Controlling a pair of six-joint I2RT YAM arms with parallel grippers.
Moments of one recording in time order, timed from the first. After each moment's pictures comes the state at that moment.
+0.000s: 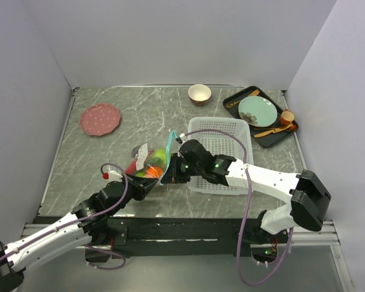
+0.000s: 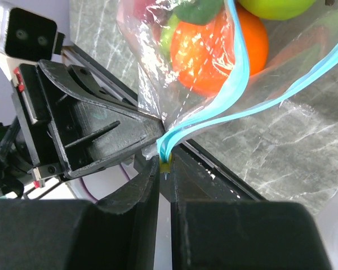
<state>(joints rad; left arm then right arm) -0.92 0.43 0.20 -0.11 -0.28 -1.74 0.98 1.41 0.97 -0.24 -0.19 0.96</state>
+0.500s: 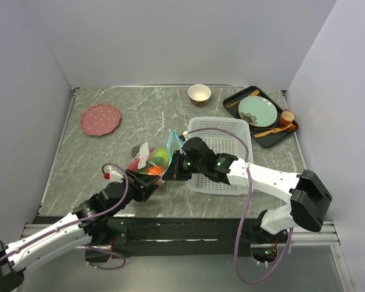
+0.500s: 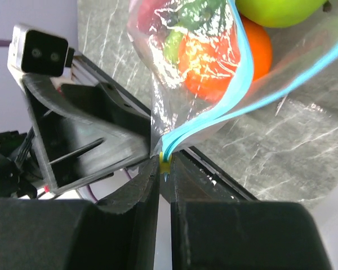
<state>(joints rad) -0.92 0.43 0.18 -0.09 -0.26 -1.72 0.94 1.40 0.96 -0.20 -0.22 0.98</state>
